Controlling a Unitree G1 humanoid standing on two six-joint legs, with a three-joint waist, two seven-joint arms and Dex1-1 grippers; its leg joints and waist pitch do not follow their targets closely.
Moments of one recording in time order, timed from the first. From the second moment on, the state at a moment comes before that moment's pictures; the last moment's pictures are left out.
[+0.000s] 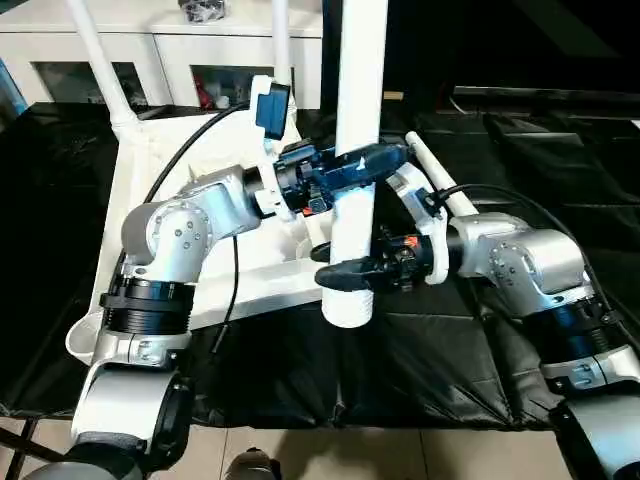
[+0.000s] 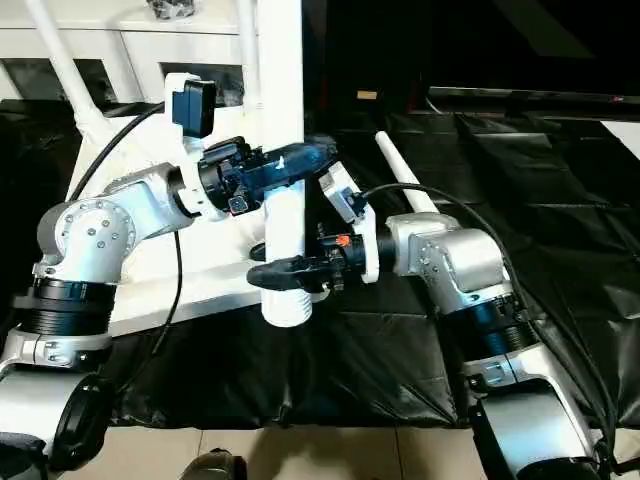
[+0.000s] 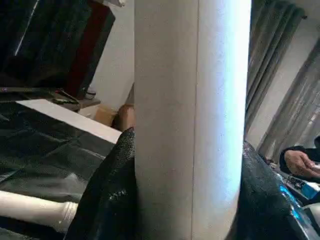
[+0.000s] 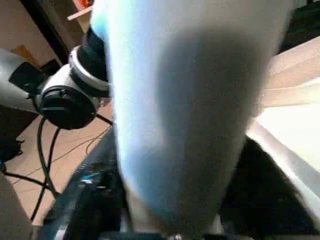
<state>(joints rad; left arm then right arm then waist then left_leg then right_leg) -0.80 0.21 0.06 0.19 -0.79 0.82 -1.00 -0.71 -0.36 0.21 0.25 0.50 0.74 1.36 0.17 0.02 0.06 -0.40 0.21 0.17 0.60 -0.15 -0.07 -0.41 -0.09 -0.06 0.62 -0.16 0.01</state>
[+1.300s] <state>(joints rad) -0.82 0.20 0.17 0.22 -0.66 0.53 -0.75 -0.62 -0.18 0.03 0.39 0.36 0.41 0.79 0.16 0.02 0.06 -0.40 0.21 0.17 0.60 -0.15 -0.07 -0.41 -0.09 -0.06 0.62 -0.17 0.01</state>
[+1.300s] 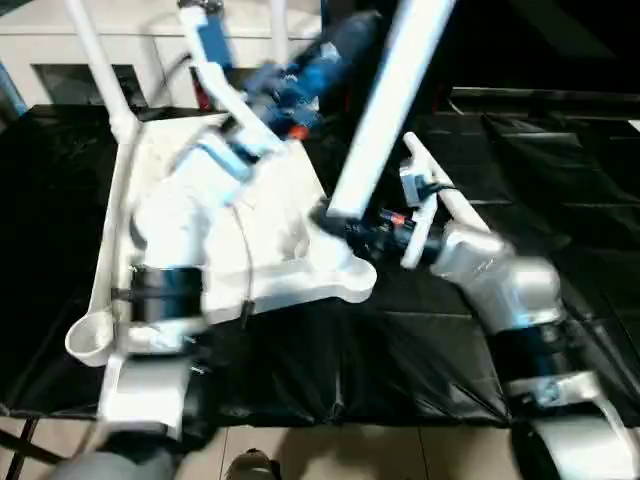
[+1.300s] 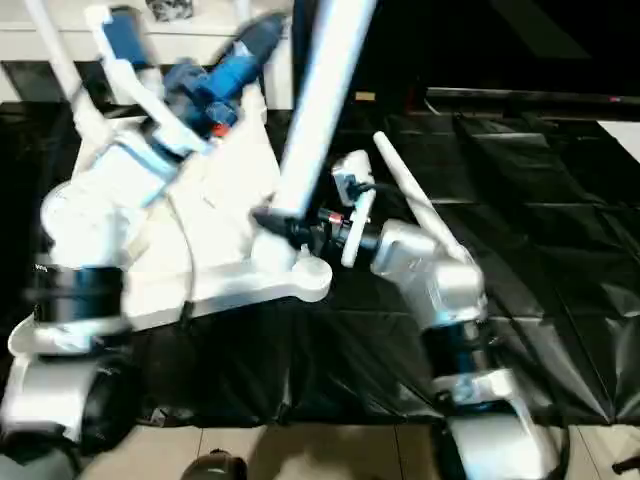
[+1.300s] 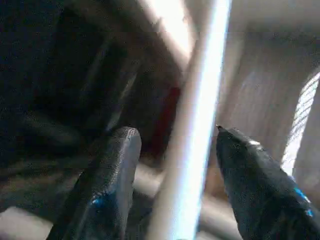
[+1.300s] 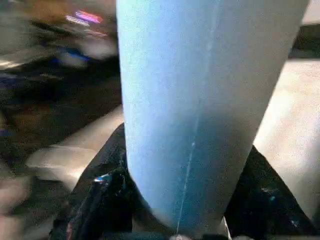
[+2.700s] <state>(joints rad) -0.60 0.48 -0.30 0.65 -0.13 0.08 -1.15 -0.59 -0.14 0.07 0.53 0.22 0.23 0.69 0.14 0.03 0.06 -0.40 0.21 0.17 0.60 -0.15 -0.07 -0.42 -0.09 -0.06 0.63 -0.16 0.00</state>
